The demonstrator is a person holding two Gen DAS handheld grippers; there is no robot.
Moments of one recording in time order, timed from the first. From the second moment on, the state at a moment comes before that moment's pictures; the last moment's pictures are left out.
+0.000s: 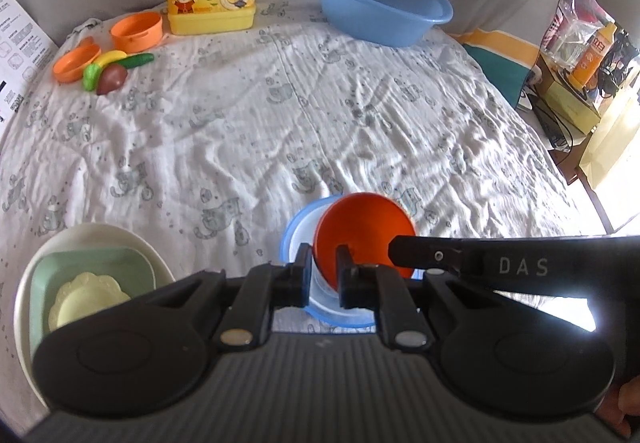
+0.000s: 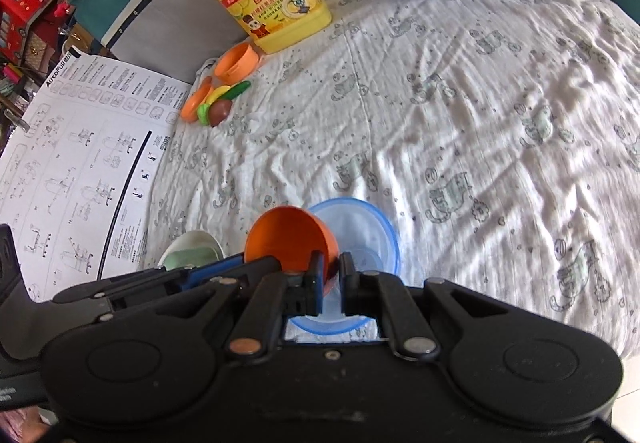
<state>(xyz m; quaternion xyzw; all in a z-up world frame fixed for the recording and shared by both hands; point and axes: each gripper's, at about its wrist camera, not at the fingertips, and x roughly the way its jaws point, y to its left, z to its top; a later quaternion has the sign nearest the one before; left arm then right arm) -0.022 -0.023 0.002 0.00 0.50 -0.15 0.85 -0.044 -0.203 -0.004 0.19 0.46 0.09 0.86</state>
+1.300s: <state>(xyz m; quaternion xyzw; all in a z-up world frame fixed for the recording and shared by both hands) -0.006 -0.029 -0.022 0.00 0.52 -0.15 0.84 -0.026 -0.208 -0.027 0.20 0.48 0.08 0.85</state>
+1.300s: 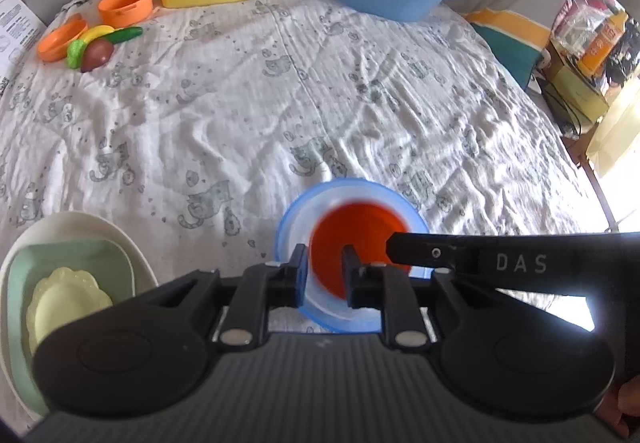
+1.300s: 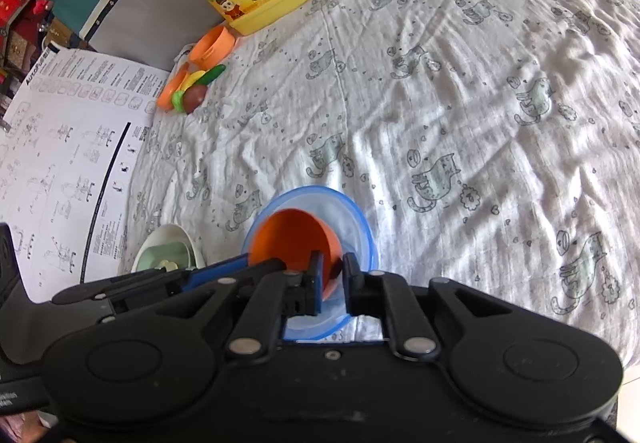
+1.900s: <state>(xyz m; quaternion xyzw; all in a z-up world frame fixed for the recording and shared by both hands) -0.017 0.015 -0.001 -0.04 0.48 -0.09 0.87 -0.041 -0.218 -0.001 0.23 0.44 0.06 0.87</state>
